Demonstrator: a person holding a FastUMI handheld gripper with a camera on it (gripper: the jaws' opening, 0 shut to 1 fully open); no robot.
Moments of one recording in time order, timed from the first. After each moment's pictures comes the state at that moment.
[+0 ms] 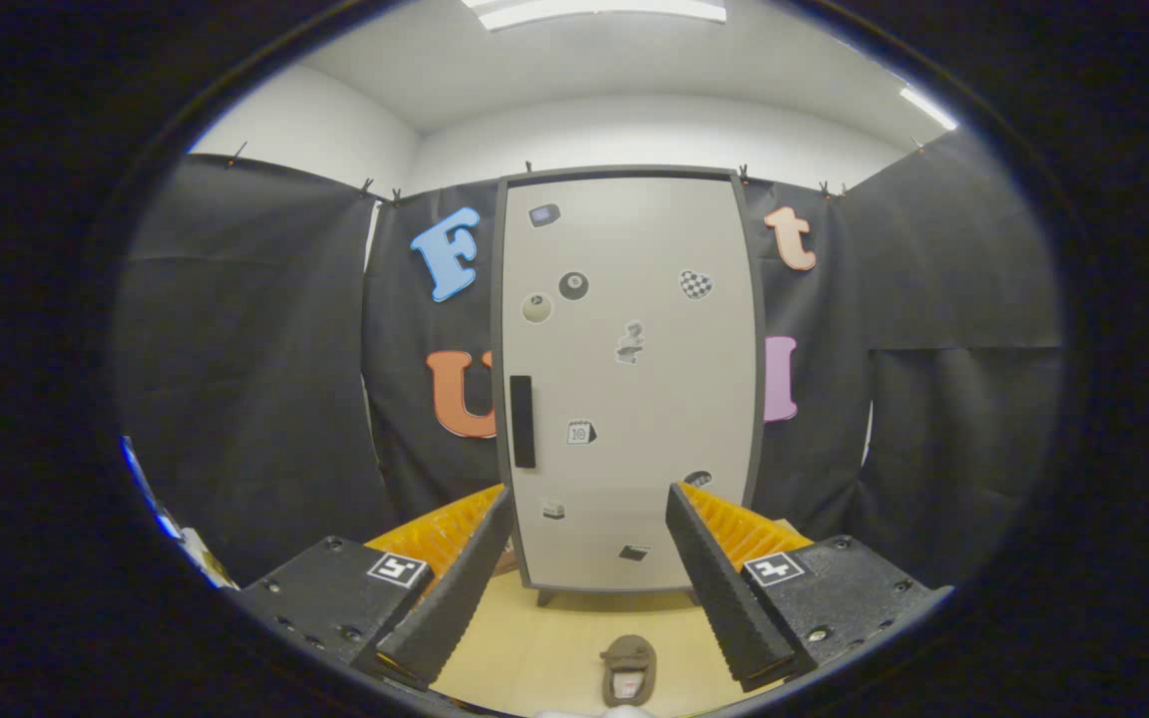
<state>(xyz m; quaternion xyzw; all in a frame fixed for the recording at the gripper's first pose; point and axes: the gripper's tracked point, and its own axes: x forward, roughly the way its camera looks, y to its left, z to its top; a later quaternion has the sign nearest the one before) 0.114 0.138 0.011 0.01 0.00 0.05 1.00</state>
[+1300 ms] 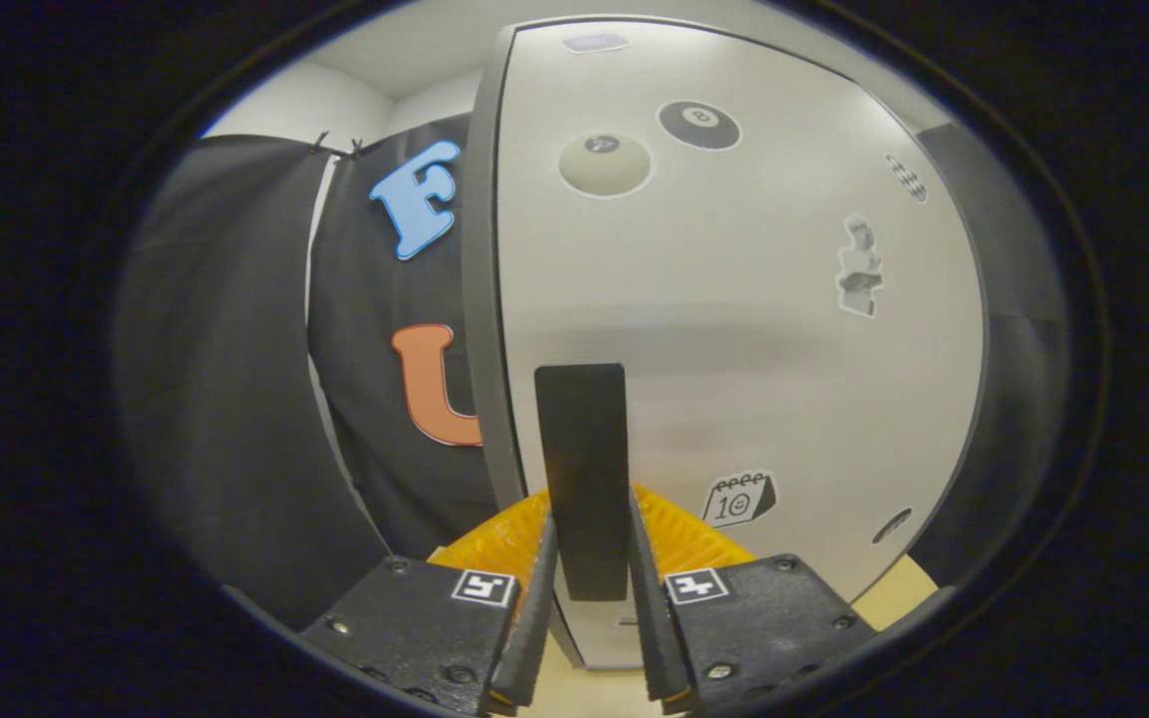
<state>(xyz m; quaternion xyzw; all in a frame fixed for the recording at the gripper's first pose) 0.385 0.232 -0.006 0.03 0.05 0.03 1.00</state>
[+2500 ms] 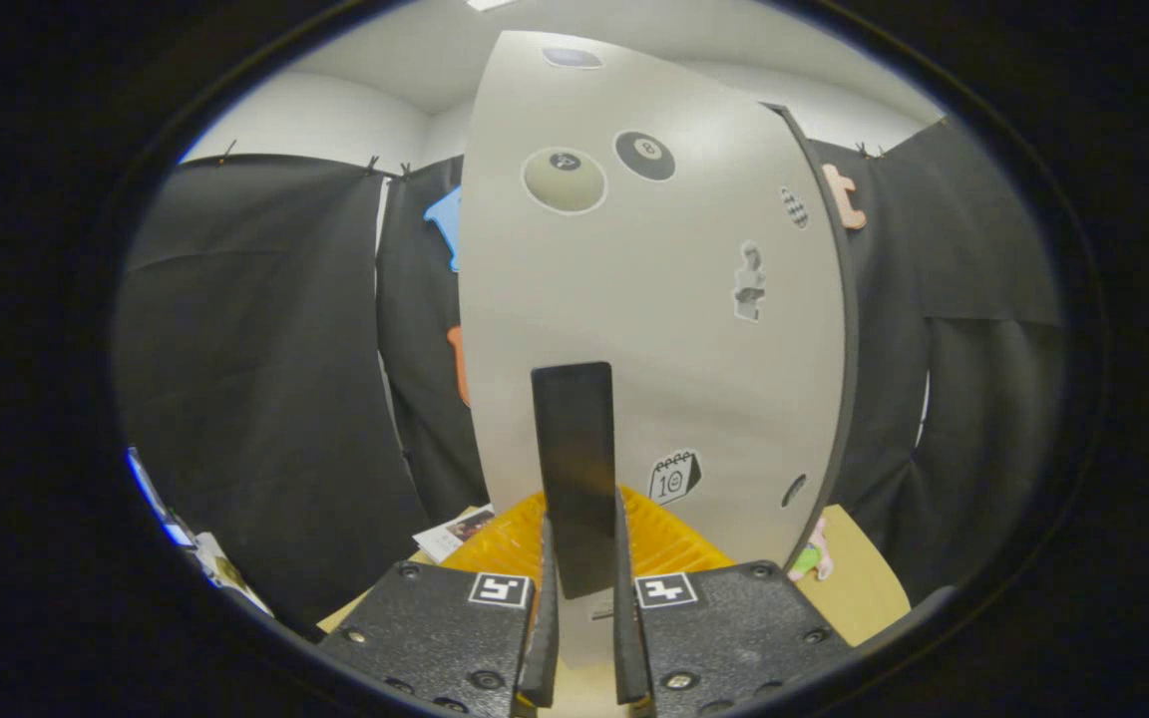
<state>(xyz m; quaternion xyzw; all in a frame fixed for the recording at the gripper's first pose) 0.175 0.136 -0.013 0.01 0.05 0.10 0.99</state>
